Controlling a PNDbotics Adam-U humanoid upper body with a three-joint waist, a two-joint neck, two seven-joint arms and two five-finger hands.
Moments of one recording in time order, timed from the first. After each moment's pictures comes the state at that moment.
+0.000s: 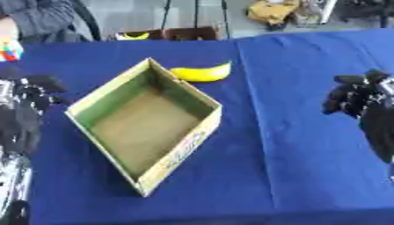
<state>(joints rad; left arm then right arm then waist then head) -0.12 0.24 0.21 -1.80 0.24 -0.06 -0.15 -0.17 -0.37 0.11 -1.84 -0.25 0.03 0.07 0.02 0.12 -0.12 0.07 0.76</state>
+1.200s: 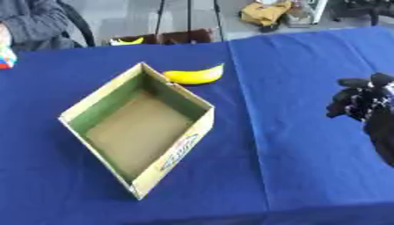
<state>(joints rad) -0.59 0.67 0.09 -1.51 -0.10 -0.12 -0.17 -0.17 -0.38 0.12 -1.84 -0.25 0.04 0.09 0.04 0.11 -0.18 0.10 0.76</state>
